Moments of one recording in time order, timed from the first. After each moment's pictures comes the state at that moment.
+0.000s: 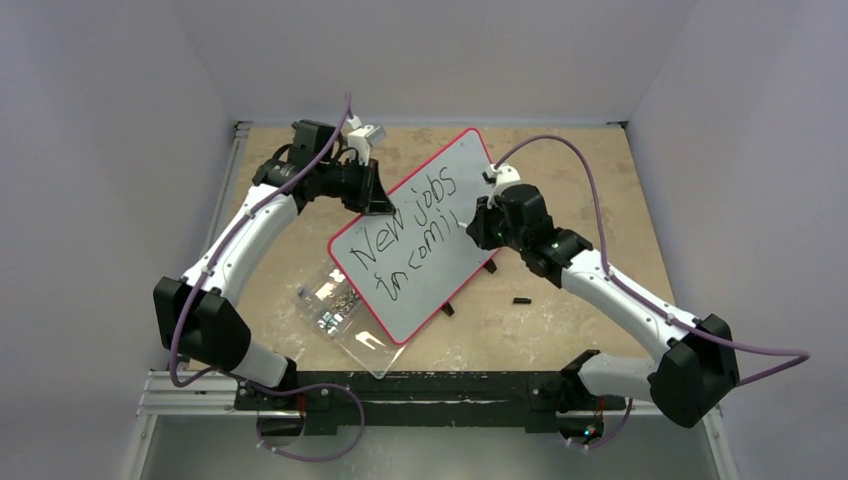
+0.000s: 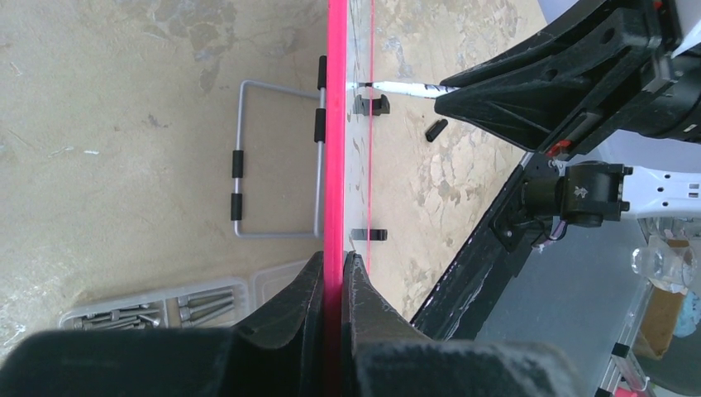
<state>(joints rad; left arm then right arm) -0.33 1.50 1.42 -0.71 0.67 -0.11 0.60 1.21 0.90 -0.25 0.04 0.30</state>
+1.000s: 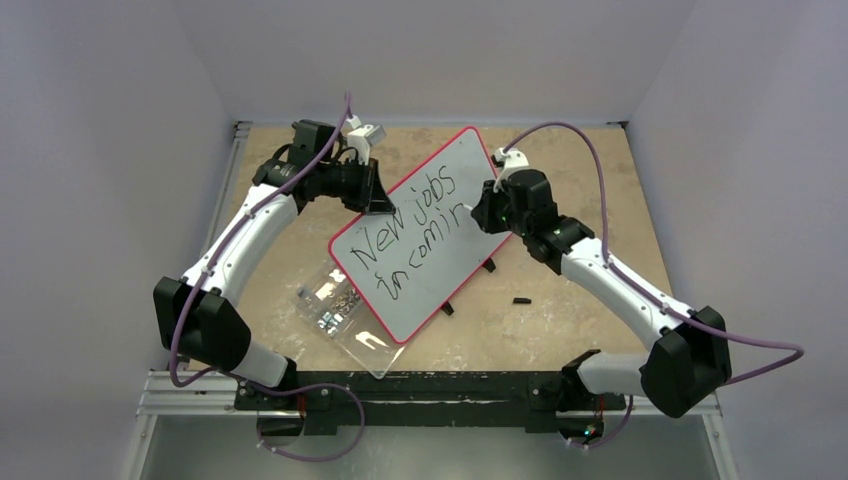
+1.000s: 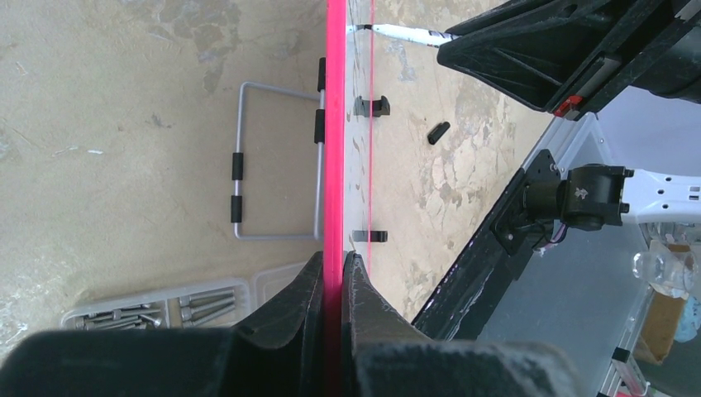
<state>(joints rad) -0.33 1.50 1.42 -0.71 0.66 -0.12 0.53 1.28 1.00 -0.23 0.03 0.30</state>
